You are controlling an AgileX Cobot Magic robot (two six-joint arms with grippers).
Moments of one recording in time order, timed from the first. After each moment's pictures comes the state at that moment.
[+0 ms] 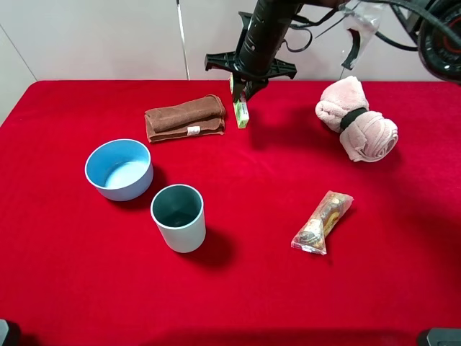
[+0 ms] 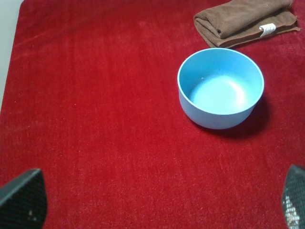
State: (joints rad) left arm 0.06 0.00 -0.50 -0.13 1.07 0.20; right arm 0.52 2.36 -2.01 0.16 1.00 0.30
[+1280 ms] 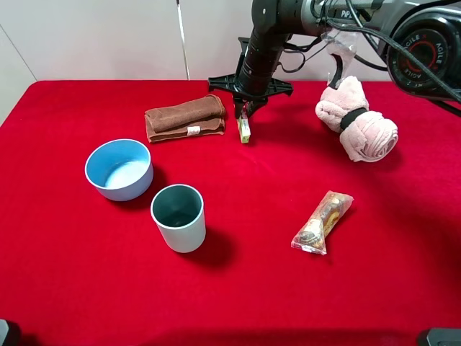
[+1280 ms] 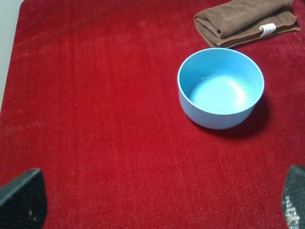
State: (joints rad) left arm 0.06 0.00 -0.50 -0.13 1.07 0.20; right arm 0.52 2.45 -2.01 0.12 0.95 0.33
